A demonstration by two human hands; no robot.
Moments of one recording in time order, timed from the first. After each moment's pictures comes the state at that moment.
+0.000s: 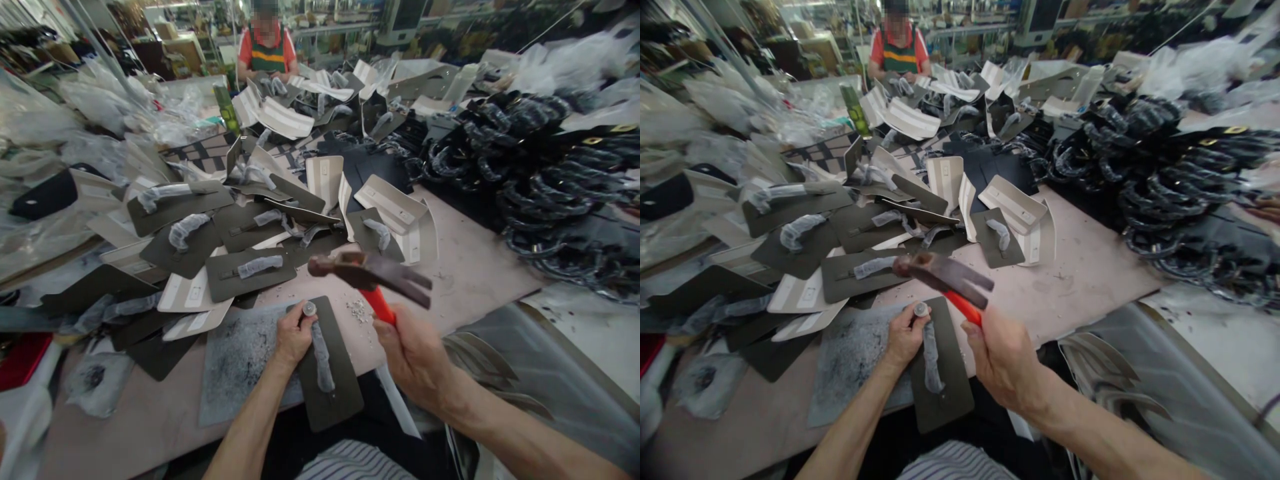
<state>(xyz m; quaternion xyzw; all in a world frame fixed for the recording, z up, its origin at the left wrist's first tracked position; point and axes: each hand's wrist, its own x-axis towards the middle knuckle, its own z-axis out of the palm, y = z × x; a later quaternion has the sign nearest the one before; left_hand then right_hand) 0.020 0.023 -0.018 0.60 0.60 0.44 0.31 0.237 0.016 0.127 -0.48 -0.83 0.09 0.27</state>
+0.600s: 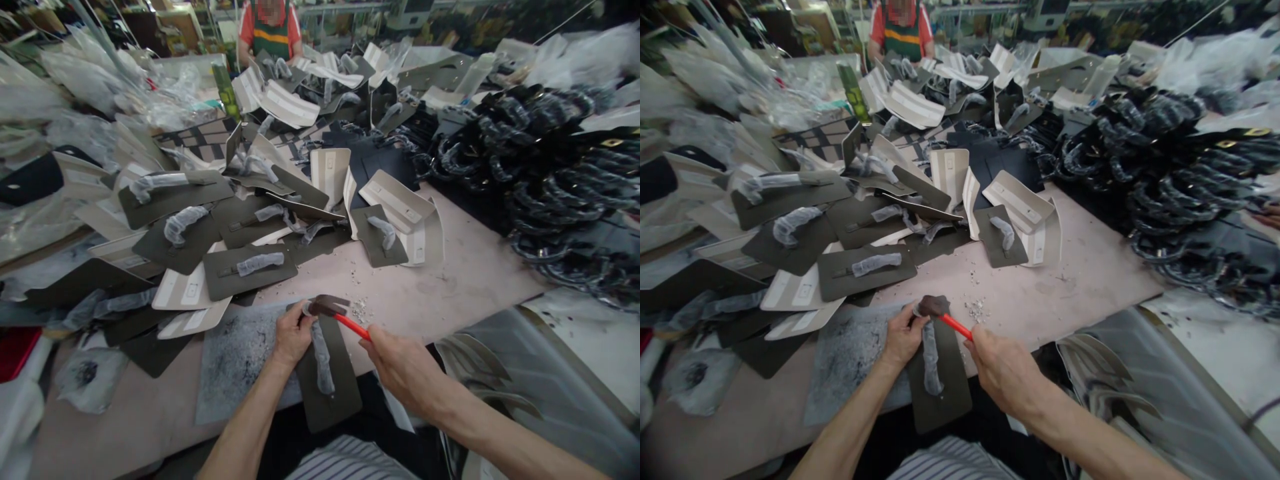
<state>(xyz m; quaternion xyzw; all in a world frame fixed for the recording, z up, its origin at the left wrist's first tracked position) 0.018 0.024 -0.019 0.60 0.60 0.42 0.32 0.242 0.013 0.100 -0.48 -0.86 0.12 0.12</state>
